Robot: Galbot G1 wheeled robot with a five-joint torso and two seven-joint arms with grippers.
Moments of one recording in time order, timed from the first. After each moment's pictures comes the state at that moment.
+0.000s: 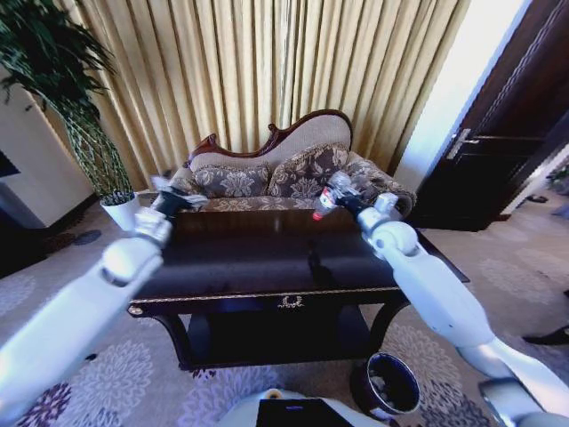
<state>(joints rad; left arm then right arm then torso) 0.96 -0.60 -0.52 -2.05 -0.58 0.26 -0.28 -0.72 0.80 0.25 1.74 0.83 -0.23 0.04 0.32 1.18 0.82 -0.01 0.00</state>
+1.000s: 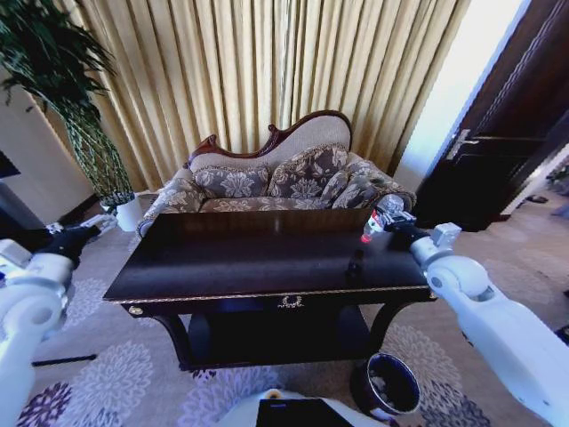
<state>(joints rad) 1.50 -0.81 -1.12 -2.19 -1.00 0.34 -0.20 -1.19 0.69 0.61 1.98 0.84 -0.21 0.08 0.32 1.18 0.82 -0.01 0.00</state>
